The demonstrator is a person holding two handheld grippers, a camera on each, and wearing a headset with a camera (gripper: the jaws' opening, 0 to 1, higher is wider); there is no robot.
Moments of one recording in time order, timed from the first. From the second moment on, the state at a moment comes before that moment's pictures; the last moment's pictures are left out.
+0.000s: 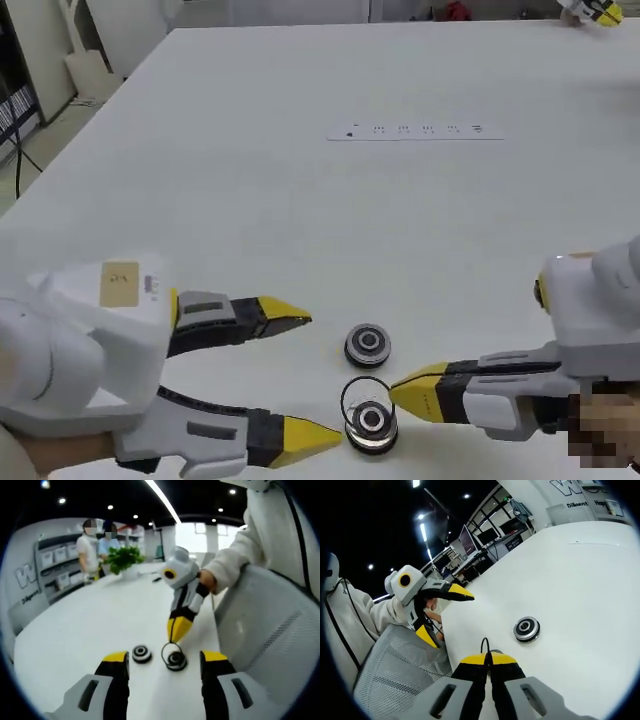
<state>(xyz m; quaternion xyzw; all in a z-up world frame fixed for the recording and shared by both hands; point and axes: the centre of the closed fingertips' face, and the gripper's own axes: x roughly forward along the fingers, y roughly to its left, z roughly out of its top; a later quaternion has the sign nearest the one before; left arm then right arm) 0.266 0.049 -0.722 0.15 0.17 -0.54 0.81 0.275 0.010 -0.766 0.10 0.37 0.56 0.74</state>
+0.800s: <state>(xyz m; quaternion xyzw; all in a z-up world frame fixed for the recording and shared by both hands) 0.243 0.128 -0.706 0.14 0.19 -0.45 0.86 0.269 0.030 -0.730 0.08 0.33 0.56 0.76</state>
